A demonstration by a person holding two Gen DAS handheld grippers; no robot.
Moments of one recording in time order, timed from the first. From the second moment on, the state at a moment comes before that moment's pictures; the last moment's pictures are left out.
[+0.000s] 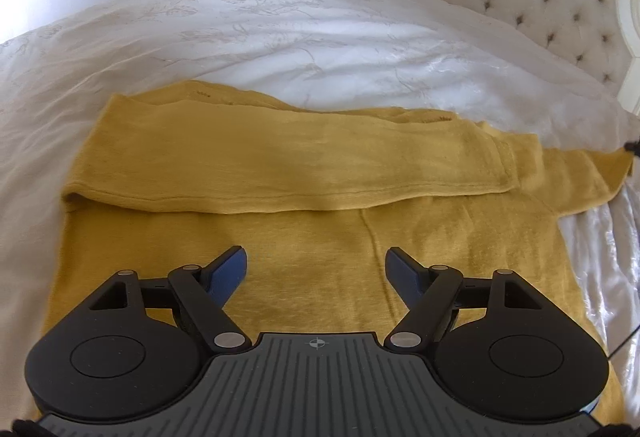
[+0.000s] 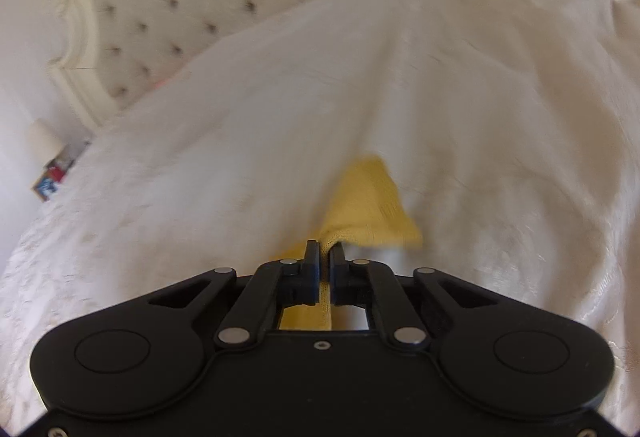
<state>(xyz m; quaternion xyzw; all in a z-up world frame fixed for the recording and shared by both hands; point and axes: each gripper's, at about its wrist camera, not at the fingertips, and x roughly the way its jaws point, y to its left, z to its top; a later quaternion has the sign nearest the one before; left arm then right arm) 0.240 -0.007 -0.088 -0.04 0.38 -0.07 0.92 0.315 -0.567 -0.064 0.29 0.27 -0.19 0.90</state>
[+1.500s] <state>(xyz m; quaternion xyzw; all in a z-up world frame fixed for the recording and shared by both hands) 0.255 0.072 -0.063 -0.07 0.35 -0.10 0.93 0.258 -0.208 -0.082 0.10 0.29 0.17 0.94</state>
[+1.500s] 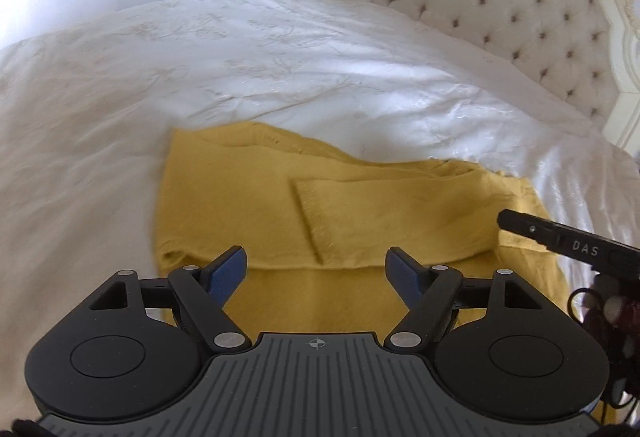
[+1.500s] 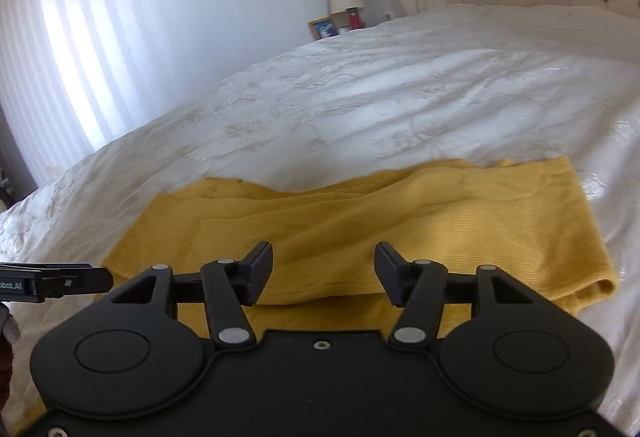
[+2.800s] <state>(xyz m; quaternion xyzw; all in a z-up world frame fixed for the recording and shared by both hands) 0.314 0.099 -0.013 -0.08 0.31 -0.04 0.95 0.291 -0.326 -0.102 0.18 0.28 -0.02 0.94</state>
